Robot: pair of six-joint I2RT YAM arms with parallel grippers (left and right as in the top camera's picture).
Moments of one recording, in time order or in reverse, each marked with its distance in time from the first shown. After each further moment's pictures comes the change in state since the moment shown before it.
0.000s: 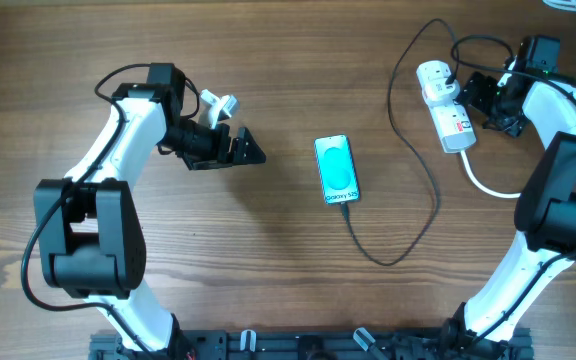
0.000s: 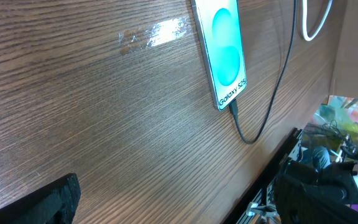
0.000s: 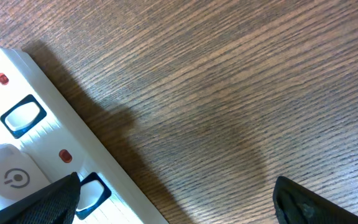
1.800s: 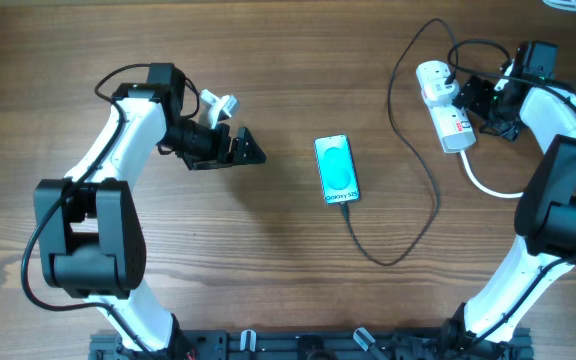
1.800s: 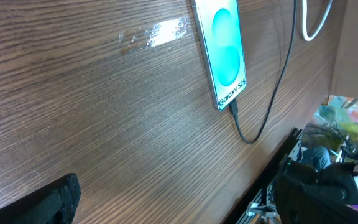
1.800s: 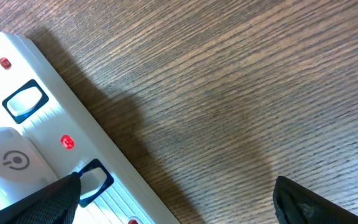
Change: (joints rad) left arm 0.000 0.000 0.000 0.000 0.000 0.000; right arm 0.010 -0.025 -0.064 0.041 -0.017 0.005
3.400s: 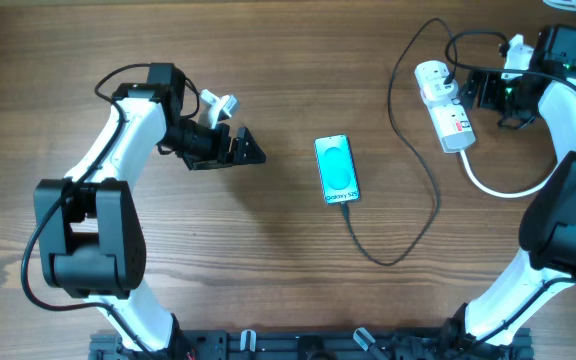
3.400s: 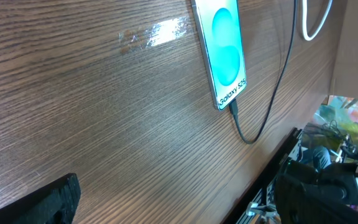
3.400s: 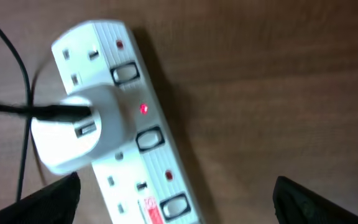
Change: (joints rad) left arm 0.000 0.000 0.000 0.000 0.000 0.000; right arm -0.025 -0.094 0.077 -0.120 -0.113 -0.352
